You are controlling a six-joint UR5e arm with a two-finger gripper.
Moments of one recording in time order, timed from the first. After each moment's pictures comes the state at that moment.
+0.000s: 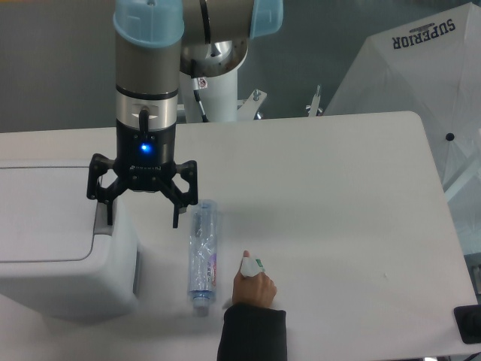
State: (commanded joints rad) arm 2.21 -1.75 -1.55 -0.91 1.33 0.10
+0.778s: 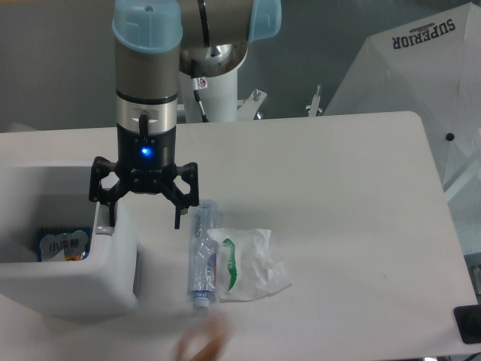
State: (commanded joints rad) arm 2.21 -1.75 -1.55 -0.91 1.35 0.10
